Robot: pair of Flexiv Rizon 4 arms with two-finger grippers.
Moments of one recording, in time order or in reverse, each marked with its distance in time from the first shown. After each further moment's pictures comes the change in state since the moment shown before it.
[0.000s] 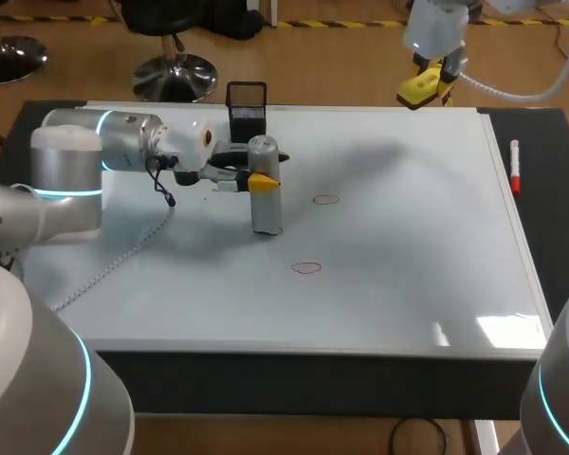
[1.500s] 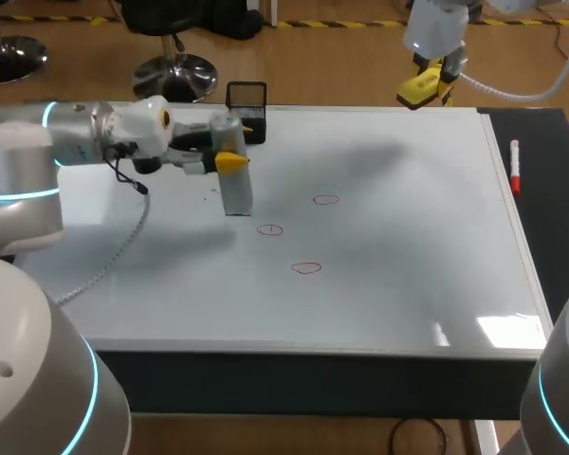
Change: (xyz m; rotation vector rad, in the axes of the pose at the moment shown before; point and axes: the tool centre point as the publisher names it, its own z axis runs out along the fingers) left arm 0.019 -0.058 -0.041 0.015 -0.144 0.036; right arm 0.000 0.000 0.000 0.000 0.000 0.000
